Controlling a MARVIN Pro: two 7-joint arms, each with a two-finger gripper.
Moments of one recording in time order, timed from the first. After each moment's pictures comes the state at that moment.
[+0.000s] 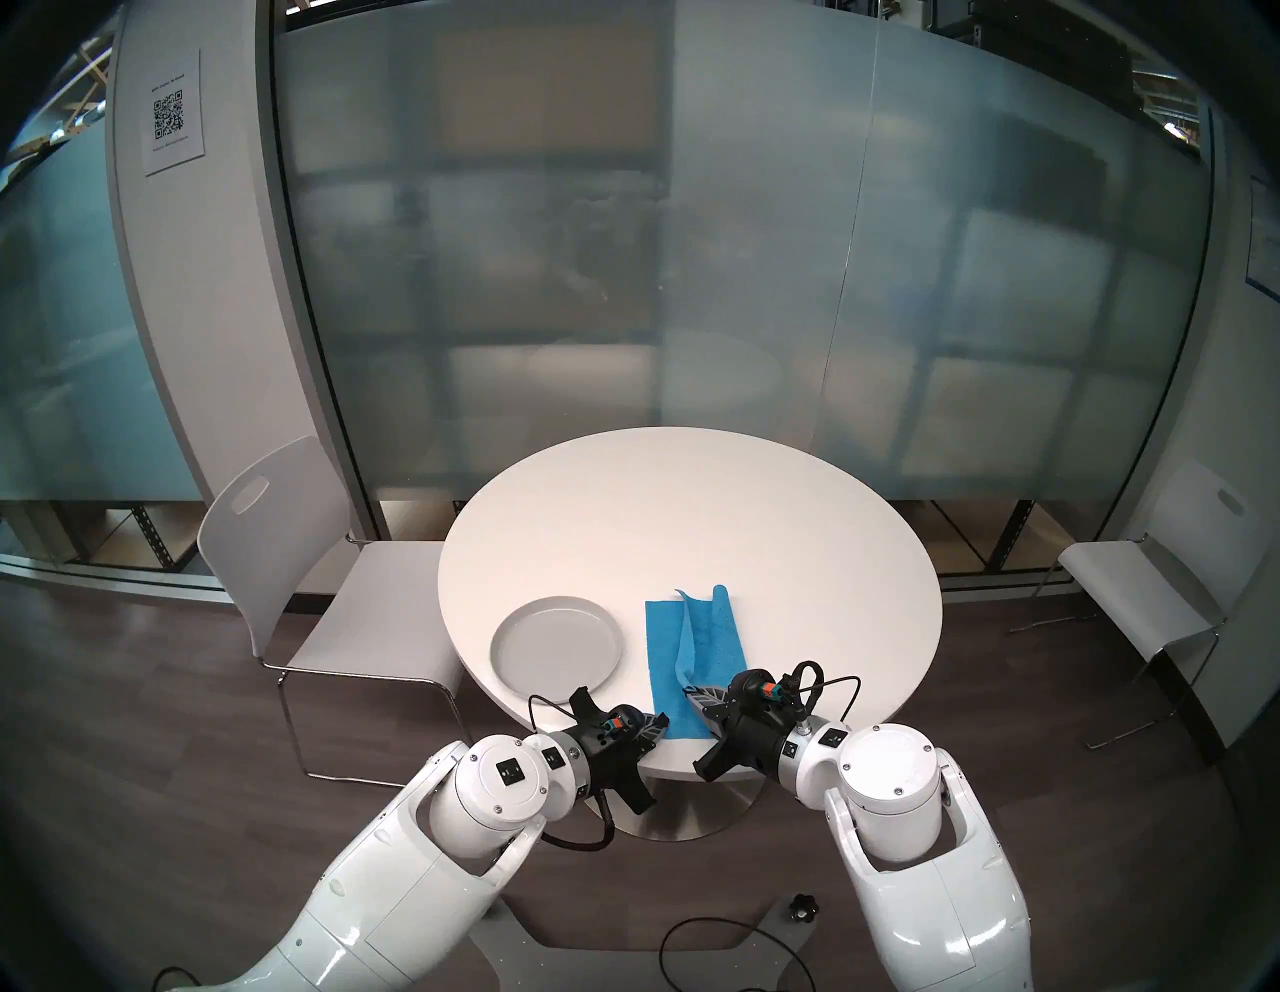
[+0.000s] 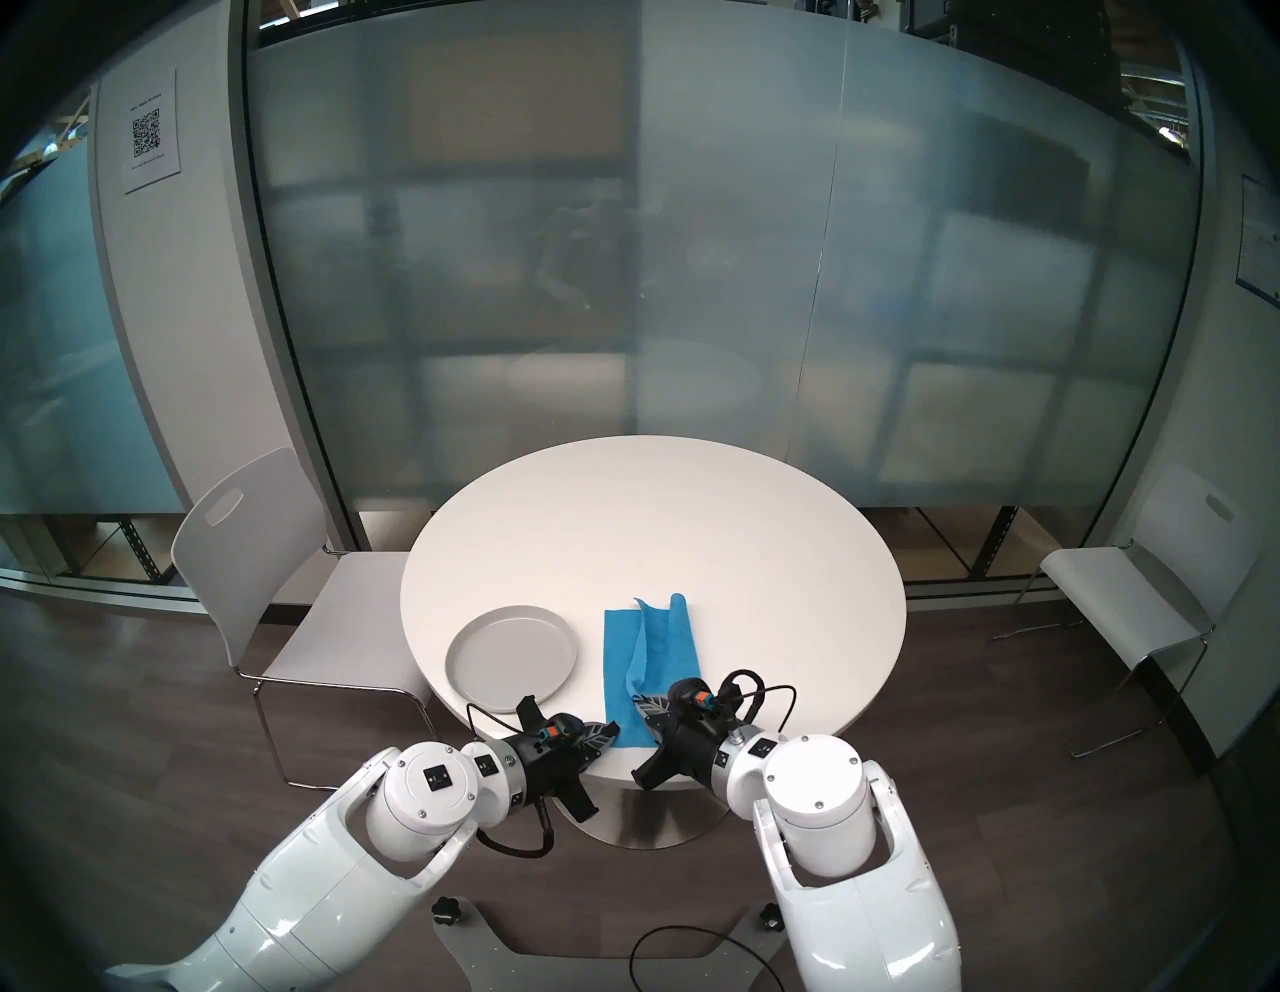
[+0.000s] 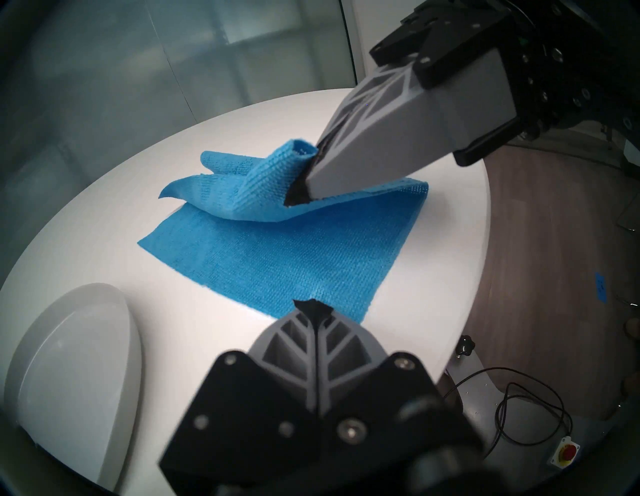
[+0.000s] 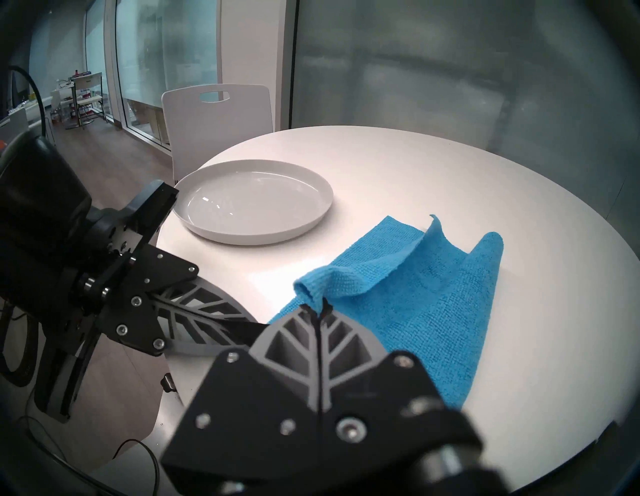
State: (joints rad) left arm 1.68 -1.22 -1.12 -1.71 0.19 0.25 -0.45; right arm -1.85 -1.43 1.46 -1.91 -0.28 0.36 0.64
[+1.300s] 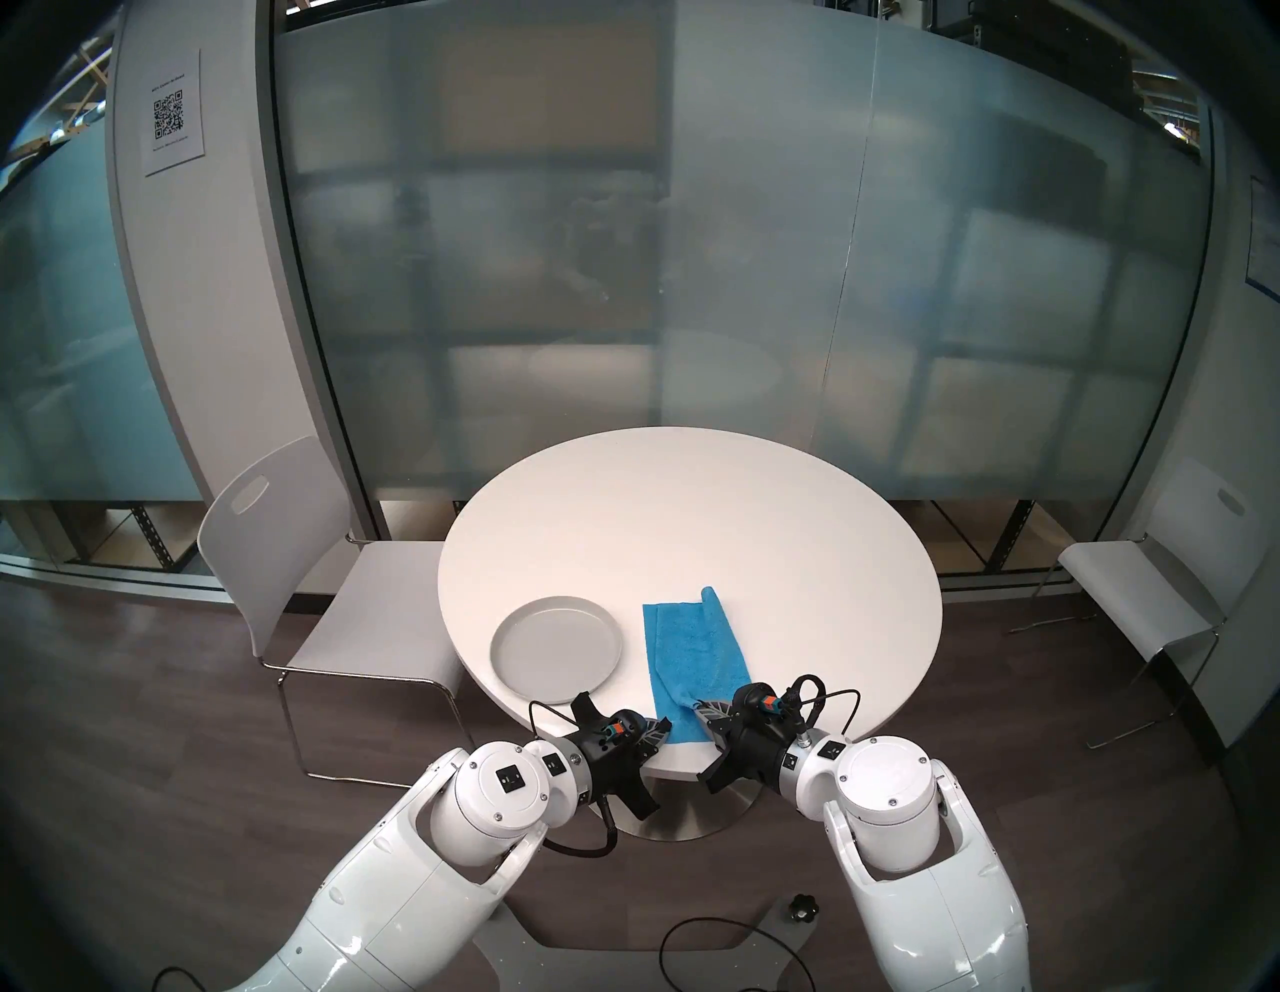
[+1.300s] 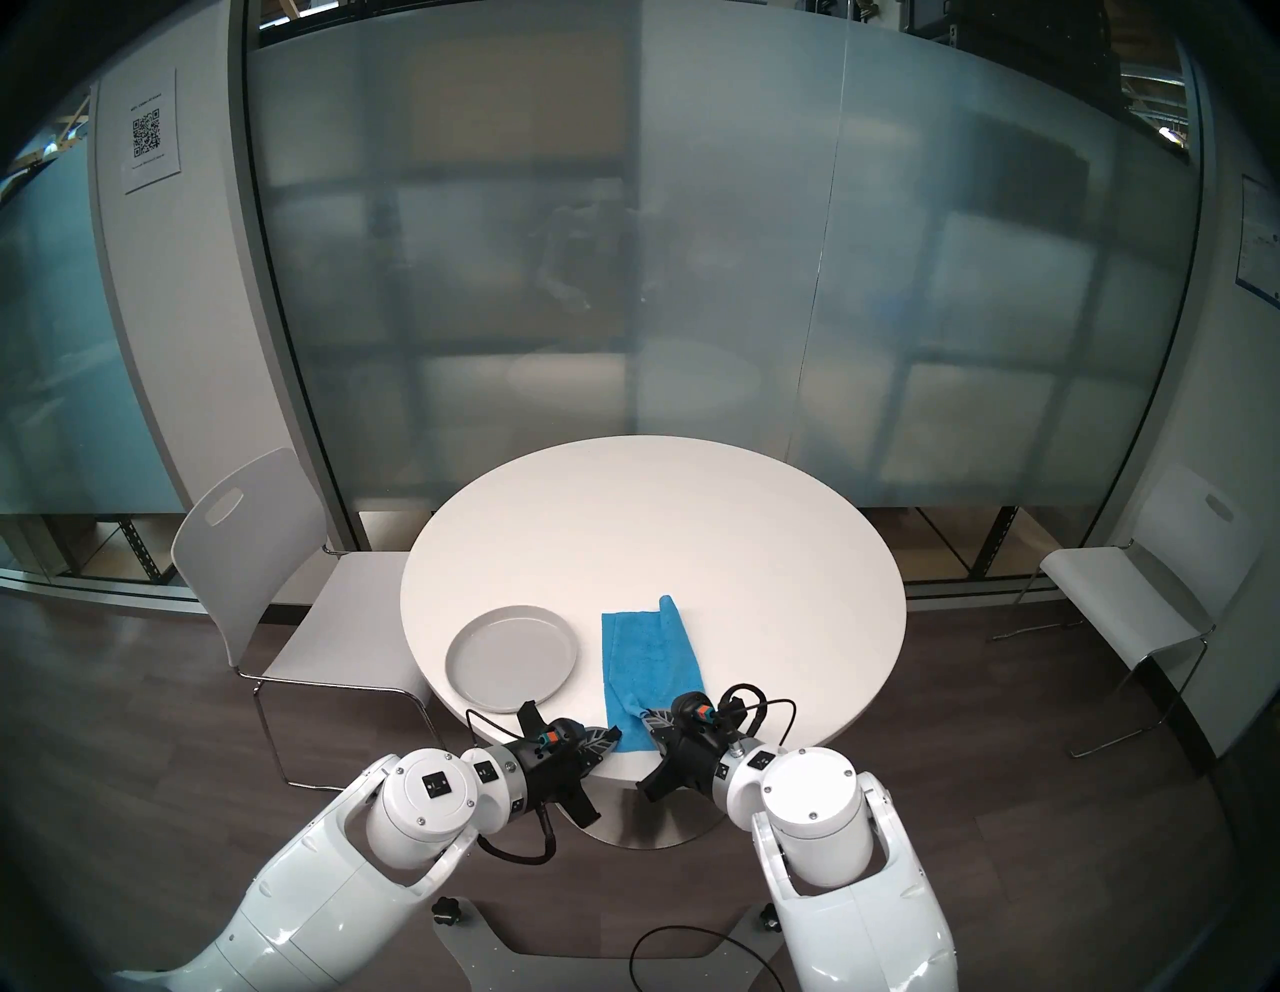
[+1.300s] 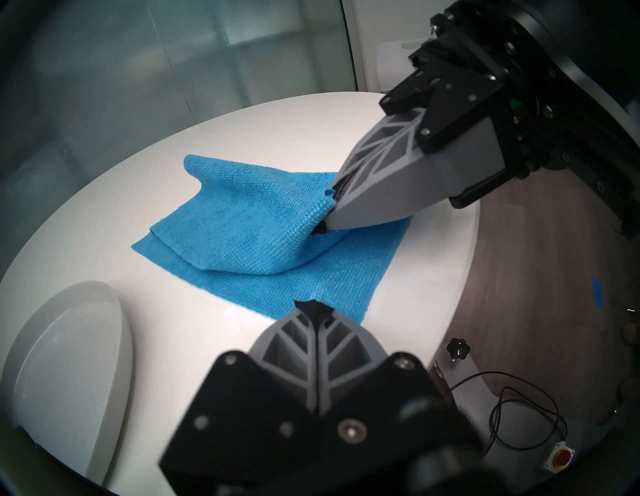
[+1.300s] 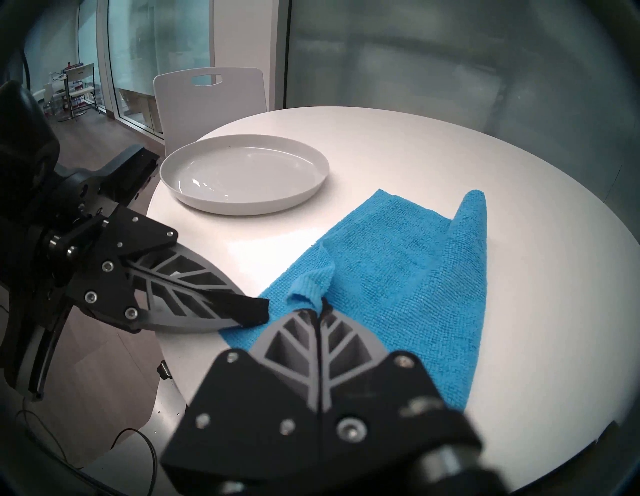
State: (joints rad) left arm 1.71 -1.23 -1.13 -1.73 0.18 0.25 -0.45; right arm -1.85 -1.43 1.45 -1.85 -0.29 0.35 0.59
